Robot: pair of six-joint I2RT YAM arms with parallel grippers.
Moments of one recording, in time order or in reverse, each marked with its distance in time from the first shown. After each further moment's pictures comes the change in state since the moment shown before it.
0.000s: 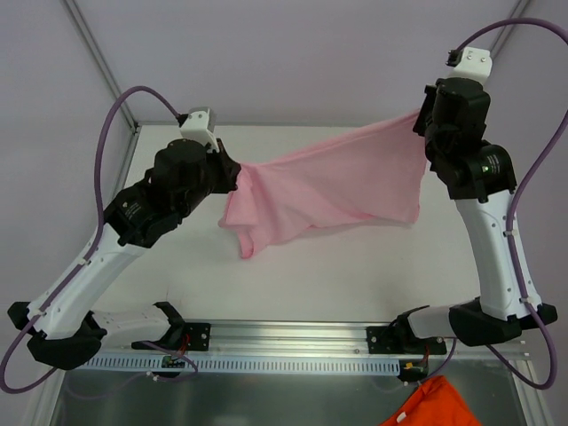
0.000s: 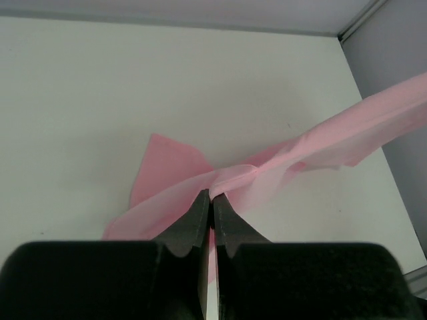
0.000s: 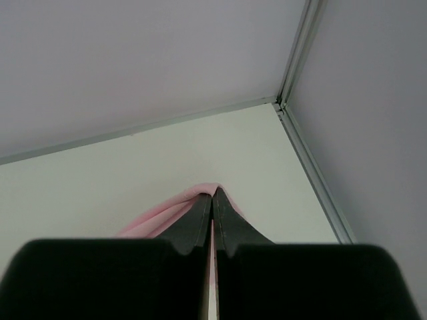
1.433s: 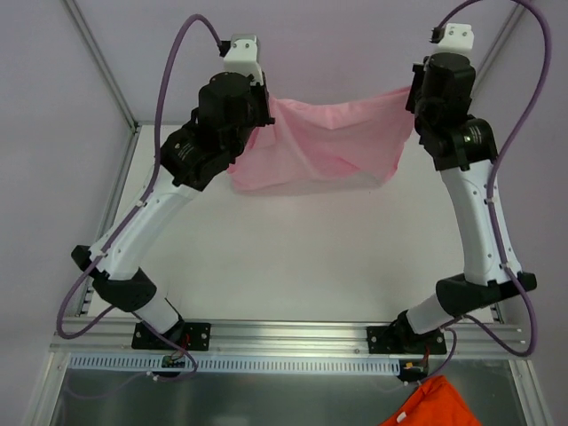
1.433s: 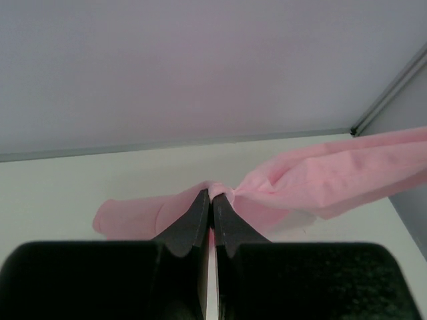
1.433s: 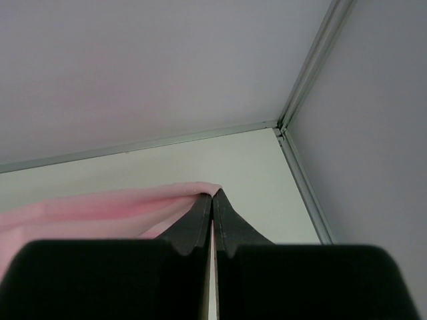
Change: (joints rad) left arm 0.017 0.521 0.595 0.132 -0.155 0.252; right arm -0.039 0.233 0.187 0.055 -0.060 -0.095
